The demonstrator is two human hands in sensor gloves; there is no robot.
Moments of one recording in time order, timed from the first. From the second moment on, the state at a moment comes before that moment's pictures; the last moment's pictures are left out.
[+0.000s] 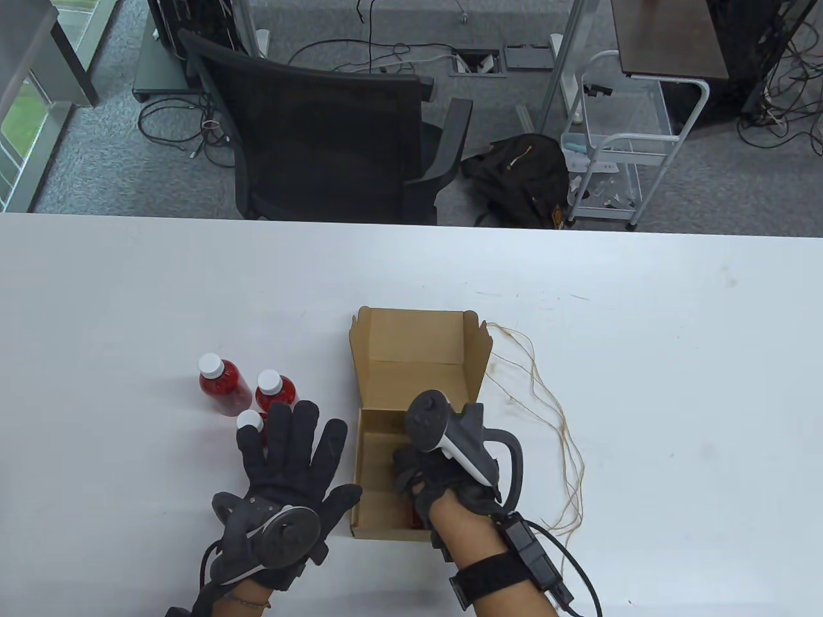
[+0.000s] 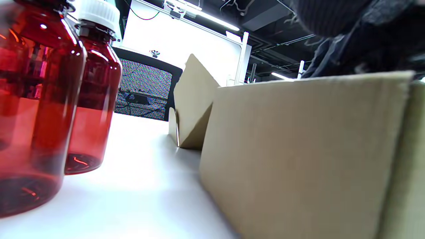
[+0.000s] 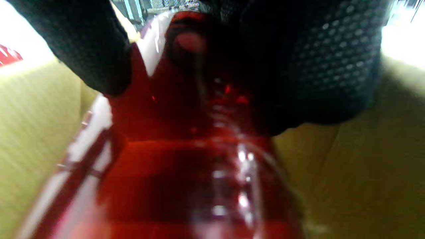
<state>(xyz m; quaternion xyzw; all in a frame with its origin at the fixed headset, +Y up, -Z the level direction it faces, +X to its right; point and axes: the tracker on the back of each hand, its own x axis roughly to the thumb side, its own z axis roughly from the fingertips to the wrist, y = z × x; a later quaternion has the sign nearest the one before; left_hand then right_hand) -0.168 -0.708 -0.126 0.10 -0.17 0.12 0.97 0.036 -0.694 -0.218 0.00 0.16 0.99 0.05</state>
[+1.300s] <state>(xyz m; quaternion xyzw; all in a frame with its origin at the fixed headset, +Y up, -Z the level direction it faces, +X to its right) -0.194 -0.703 -0.126 0.15 -0.12 0.19 0.96 0.178 -0.723 -0.164 0.24 -0.13 0.92 0.27</state>
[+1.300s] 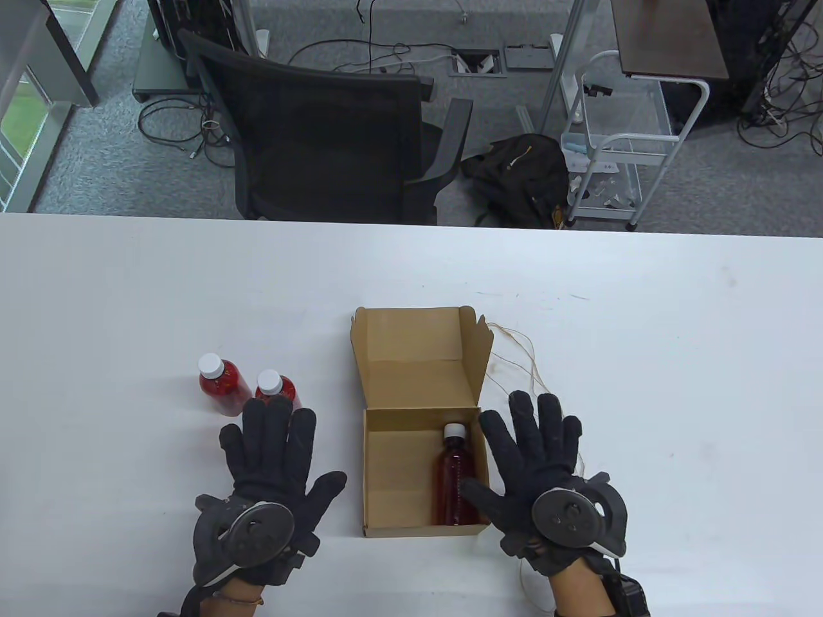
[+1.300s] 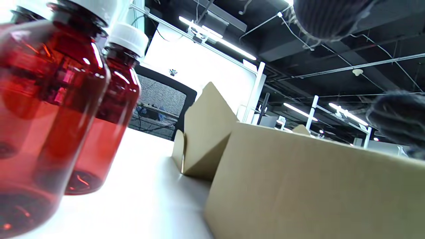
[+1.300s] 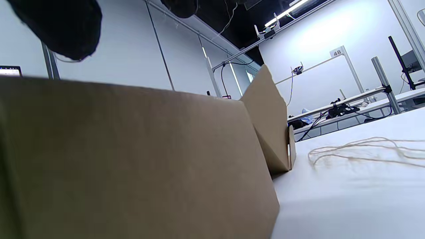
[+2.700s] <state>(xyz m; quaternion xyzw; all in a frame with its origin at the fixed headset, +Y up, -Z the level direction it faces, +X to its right) -0.270 -0.770 -0.160 0.06 0.10 0.42 0.90 0.190 -0.737 -0.163 0.20 -0.09 0.92 0.31</state>
